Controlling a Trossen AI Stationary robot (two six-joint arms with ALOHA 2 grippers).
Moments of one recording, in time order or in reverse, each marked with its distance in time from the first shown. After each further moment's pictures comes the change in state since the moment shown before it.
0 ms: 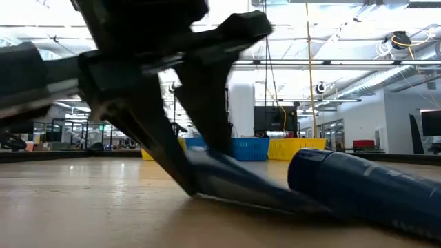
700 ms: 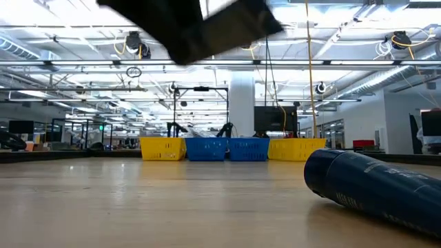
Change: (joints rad) left arm 0.008 -0.228 0.003 -0.212 -0.161 -0.231; right arm 0.002 0.000 0.000 -0.008 0.003 -0.091
